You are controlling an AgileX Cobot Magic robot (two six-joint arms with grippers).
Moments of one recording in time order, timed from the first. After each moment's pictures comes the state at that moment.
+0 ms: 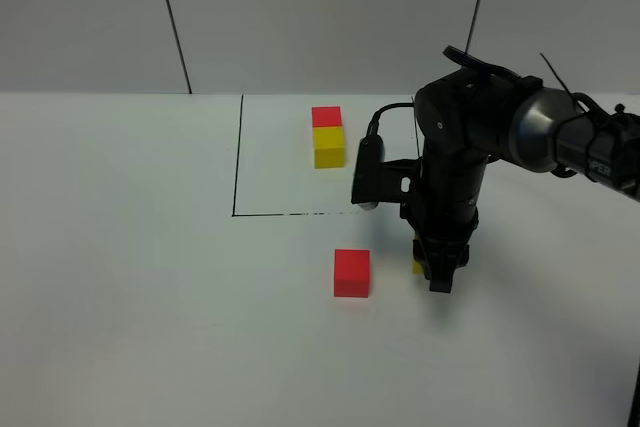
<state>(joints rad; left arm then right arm) -0.02 -0.01 -0.50 -0.19 1.07 0.11 0.48 2.14 -1.61 -0.05 1.06 -1.04</state>
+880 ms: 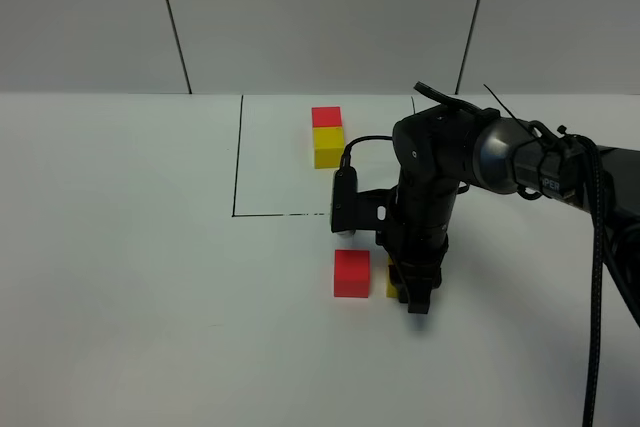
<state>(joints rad) -0.02 -0.01 -0.50 -0.19 1.07 0.11 0.49 2.26 -1.63 0.03 0.96 -1.14</state>
